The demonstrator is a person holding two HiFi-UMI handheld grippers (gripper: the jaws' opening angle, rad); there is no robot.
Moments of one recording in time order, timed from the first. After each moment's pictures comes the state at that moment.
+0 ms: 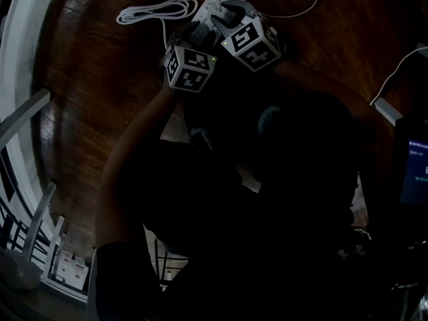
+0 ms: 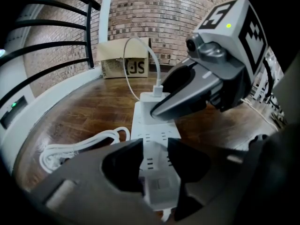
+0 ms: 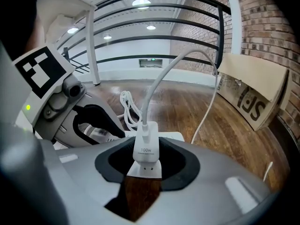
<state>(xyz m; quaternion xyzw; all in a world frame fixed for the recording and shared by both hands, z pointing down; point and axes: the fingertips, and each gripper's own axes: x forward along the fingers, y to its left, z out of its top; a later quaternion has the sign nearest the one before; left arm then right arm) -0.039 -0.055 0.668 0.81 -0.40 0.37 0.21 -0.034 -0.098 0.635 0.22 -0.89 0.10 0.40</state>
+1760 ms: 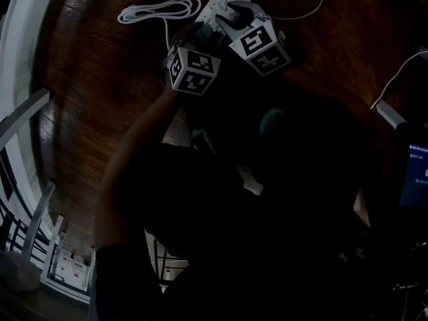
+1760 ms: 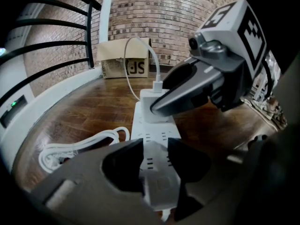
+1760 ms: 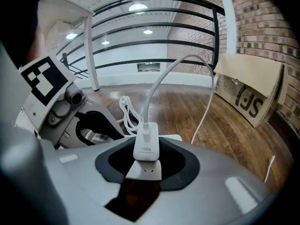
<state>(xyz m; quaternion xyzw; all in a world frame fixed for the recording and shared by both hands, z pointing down) -0.036 -0.055 0.662 0.81 -0.40 0.36 0.22 -0.030 -0.100 0.619 0.23 -0.89 0.11 0.37</state>
